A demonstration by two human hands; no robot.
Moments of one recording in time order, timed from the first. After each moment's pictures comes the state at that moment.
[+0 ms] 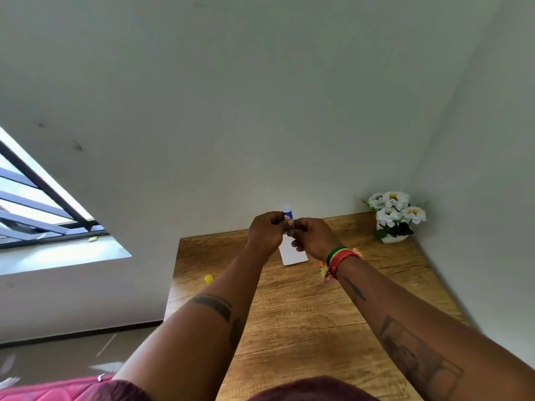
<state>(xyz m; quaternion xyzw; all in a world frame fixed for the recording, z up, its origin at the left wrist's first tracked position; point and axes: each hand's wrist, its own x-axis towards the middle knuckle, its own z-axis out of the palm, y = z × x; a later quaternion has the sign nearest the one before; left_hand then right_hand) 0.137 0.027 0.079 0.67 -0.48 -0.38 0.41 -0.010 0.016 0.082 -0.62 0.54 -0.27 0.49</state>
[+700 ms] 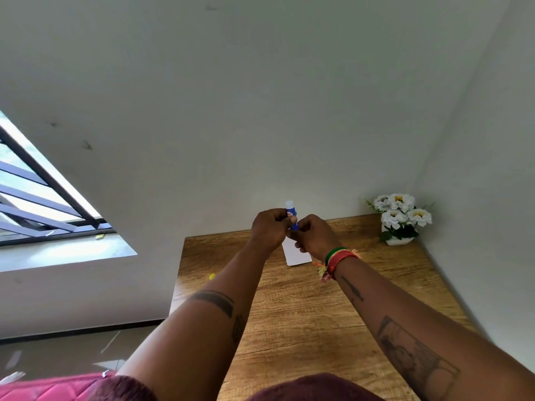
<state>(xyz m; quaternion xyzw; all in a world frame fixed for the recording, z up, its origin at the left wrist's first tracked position) 0.142 0.021 0.082 0.67 -0.50 -0.37 0.40 0.002 0.015 0.079 -0.59 0.57 -0.28 0.49</state>
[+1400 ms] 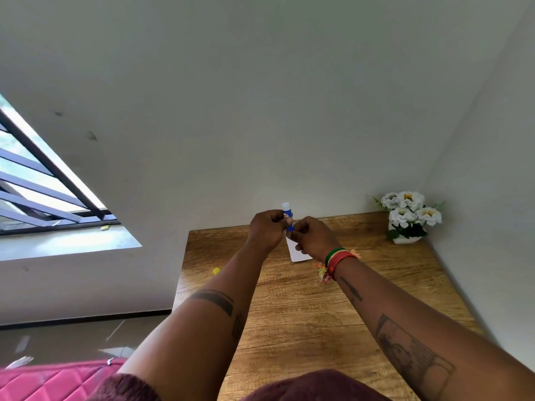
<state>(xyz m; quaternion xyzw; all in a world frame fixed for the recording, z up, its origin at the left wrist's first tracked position) 0.159 0.026 0.068 0.70 -0.47 -0.36 0.40 0.011 0.017 0.068 -0.62 0.57 -0.25 0.48</state>
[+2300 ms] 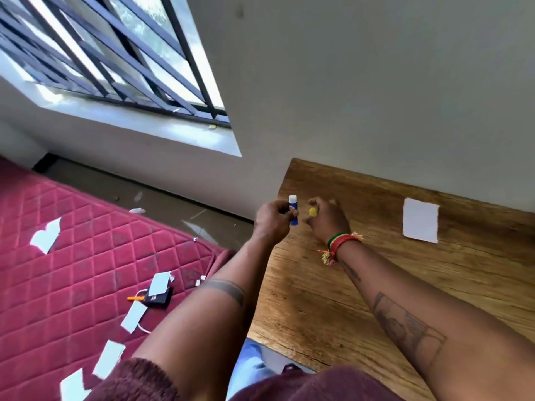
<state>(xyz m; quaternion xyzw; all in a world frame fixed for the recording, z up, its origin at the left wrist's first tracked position) 0.334 0.173 -0.006 0.84 -0.28 -0.31 0.34 0.219 0.076 -0.031 -0.78 0.50 -0.05 0.37</state>
